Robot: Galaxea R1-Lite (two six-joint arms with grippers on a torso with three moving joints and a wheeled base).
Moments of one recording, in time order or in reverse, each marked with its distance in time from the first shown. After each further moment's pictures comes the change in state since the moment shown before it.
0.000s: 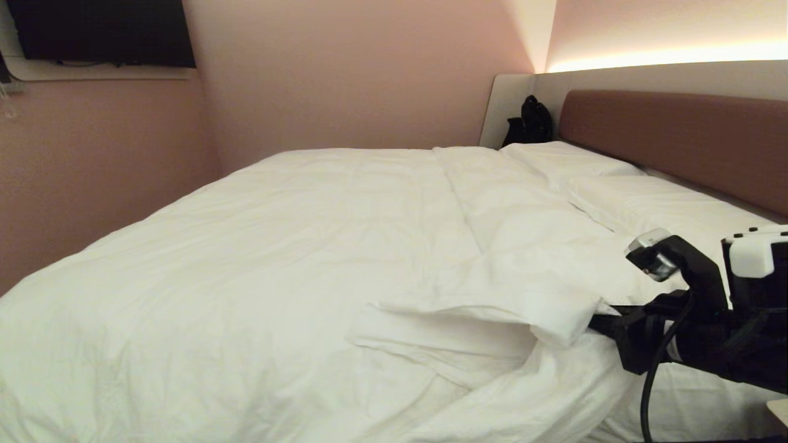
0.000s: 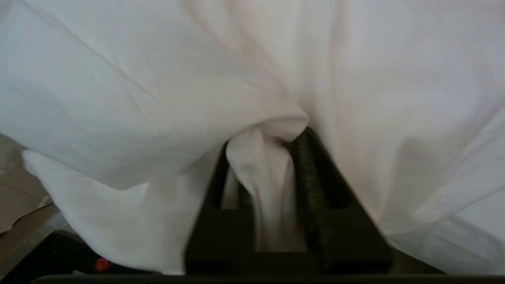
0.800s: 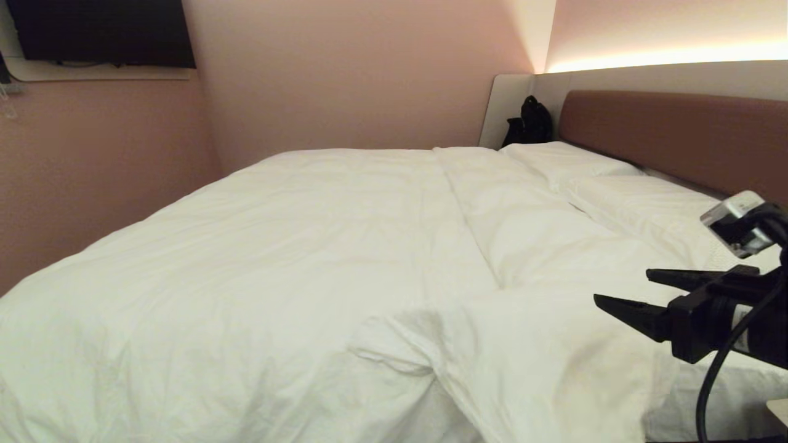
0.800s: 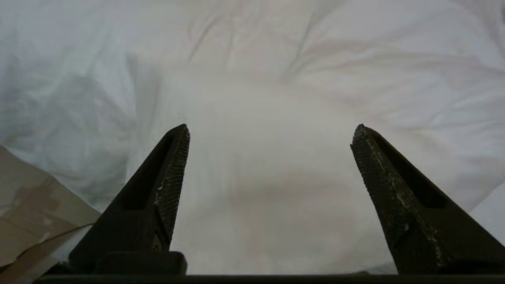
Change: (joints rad) left arm 0.000 0.000 0.000 0.000 0.000 0.000; right arm 0.013 -0.193 -0.034 0.043 0.002 -0.017
